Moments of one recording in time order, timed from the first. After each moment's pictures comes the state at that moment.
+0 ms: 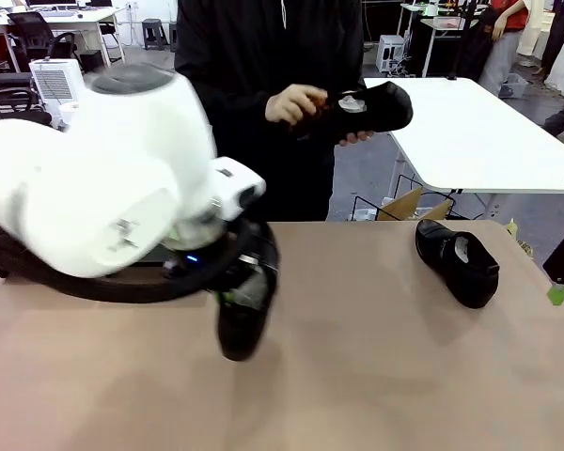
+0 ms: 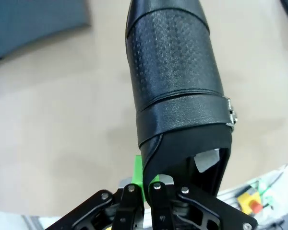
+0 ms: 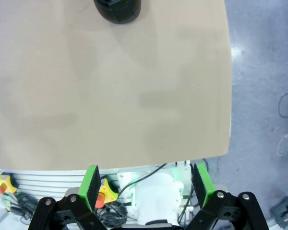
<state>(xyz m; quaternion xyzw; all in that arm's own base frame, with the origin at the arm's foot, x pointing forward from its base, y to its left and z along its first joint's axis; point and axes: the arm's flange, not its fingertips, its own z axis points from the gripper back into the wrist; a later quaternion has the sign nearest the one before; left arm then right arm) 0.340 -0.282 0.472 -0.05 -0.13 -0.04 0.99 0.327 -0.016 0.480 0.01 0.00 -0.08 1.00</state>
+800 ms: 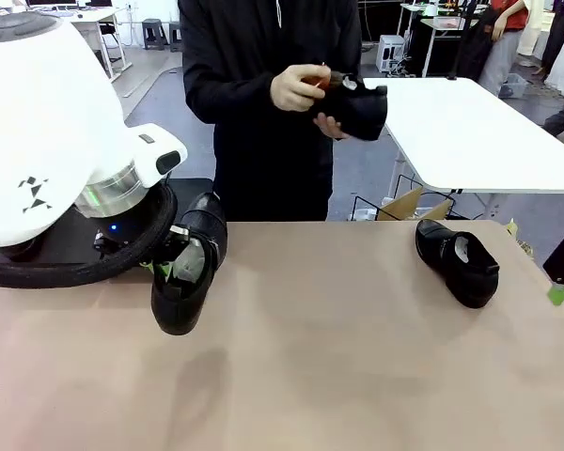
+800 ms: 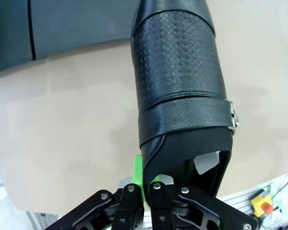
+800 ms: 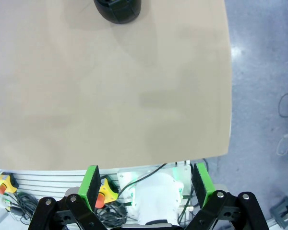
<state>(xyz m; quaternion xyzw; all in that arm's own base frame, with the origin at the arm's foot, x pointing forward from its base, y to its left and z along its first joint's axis) 0.349 -0.221 0.498 -0.03 -0.15 -0.02 0.99 0.327 -0.016 0.480 0.01 0.00 -0.08 1.00</state>
